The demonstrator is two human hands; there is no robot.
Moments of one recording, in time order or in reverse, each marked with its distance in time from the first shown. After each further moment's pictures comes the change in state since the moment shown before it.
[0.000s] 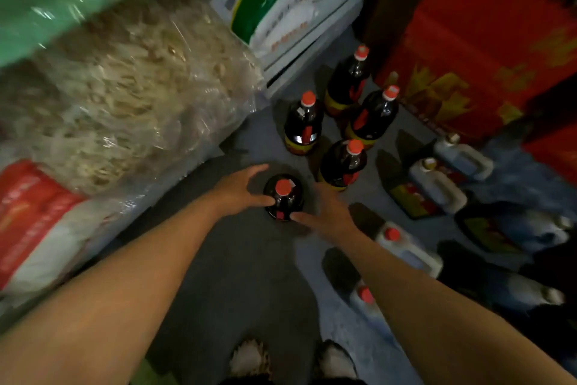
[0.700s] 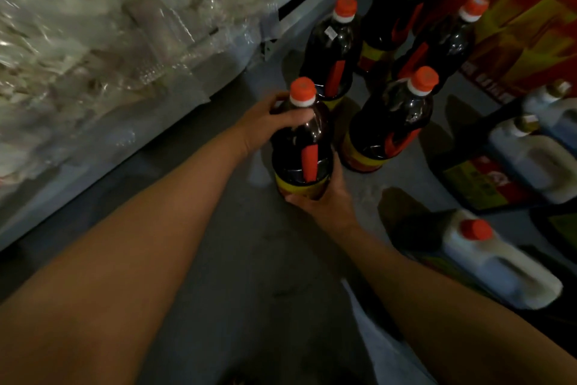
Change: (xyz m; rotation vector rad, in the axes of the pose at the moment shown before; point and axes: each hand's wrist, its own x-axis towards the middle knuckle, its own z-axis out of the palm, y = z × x) left_hand 0.136 -0.050 0.052 -0.548 0.102 0.255; right_hand 0.124 0.116 0.126 0.274 0.236 -0.267
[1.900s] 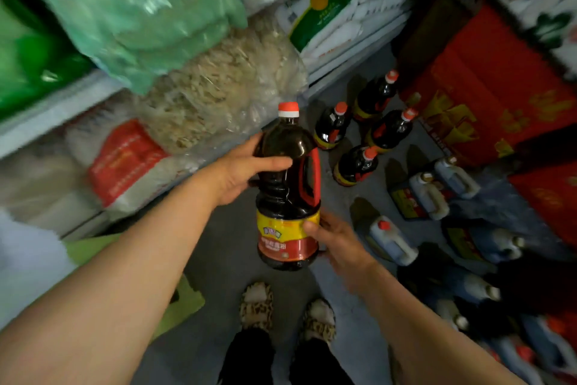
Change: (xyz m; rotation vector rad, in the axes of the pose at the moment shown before) left_hand -0.266 0.299 -0.044 -0.310 0.085 -0.329; right_hand -0.204 -0.352 -0.147 0.474 -0.463 0.488
